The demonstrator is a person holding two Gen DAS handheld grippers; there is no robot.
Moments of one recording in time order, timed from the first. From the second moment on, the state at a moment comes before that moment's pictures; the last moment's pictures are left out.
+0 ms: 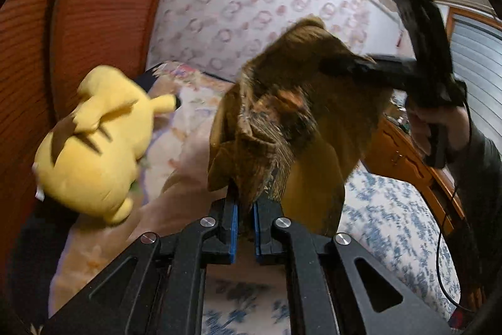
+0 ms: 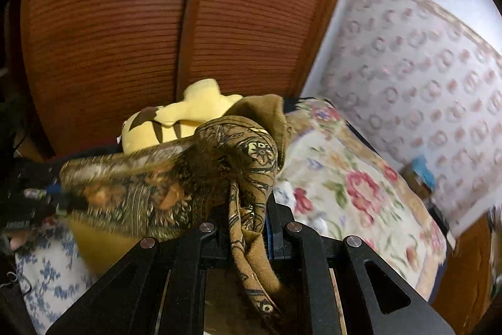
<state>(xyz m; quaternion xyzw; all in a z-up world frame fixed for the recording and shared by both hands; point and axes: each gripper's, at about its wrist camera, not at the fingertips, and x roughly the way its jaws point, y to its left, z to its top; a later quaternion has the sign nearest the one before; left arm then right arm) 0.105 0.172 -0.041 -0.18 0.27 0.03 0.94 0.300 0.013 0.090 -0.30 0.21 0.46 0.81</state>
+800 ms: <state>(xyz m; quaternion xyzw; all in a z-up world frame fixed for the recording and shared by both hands) 0.081 0.186 -0.056 -0.14 0.28 0.10 0.94 0.325 0.054 0.048 -0.21 0.26 0.42 0.85</state>
